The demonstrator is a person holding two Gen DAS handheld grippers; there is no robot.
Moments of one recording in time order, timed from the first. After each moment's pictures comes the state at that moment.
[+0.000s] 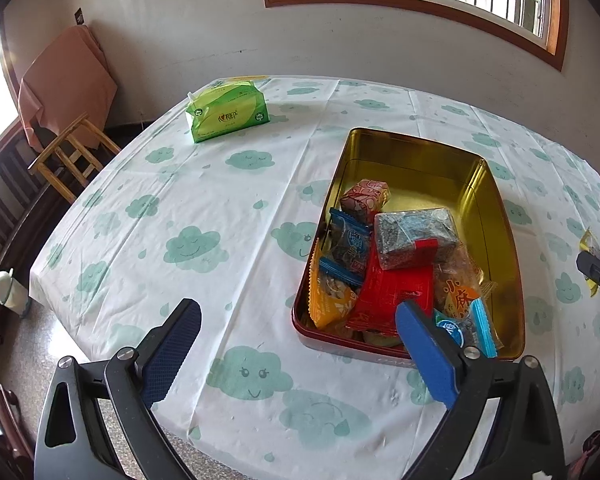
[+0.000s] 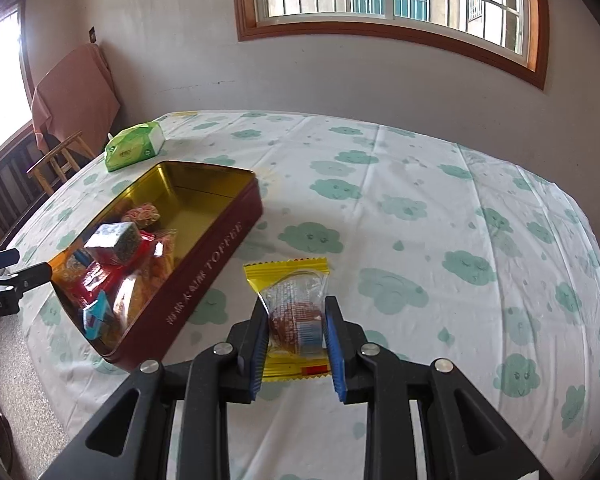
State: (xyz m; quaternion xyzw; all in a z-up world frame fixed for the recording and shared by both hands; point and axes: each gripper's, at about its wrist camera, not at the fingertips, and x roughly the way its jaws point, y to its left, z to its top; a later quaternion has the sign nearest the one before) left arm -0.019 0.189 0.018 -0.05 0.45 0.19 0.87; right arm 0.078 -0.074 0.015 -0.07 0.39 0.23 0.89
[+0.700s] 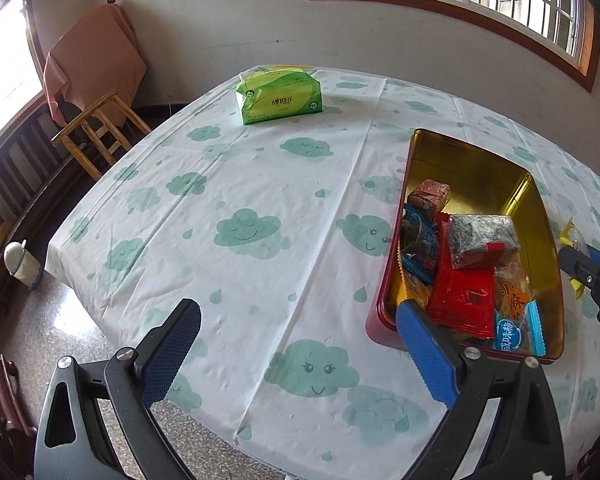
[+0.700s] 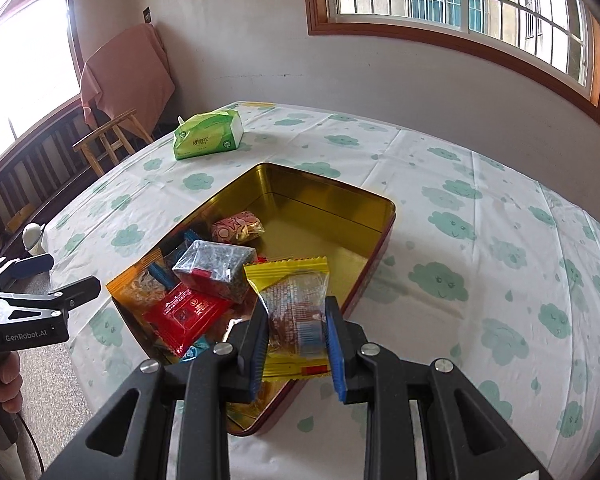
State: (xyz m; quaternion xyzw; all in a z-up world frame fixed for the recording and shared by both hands) left arm -0.039 0.234 0.012 -0.08 0.45 0.23 0.86; right arm 0.070 0.027 0.019 -0.10 0.40 0.32 0.86
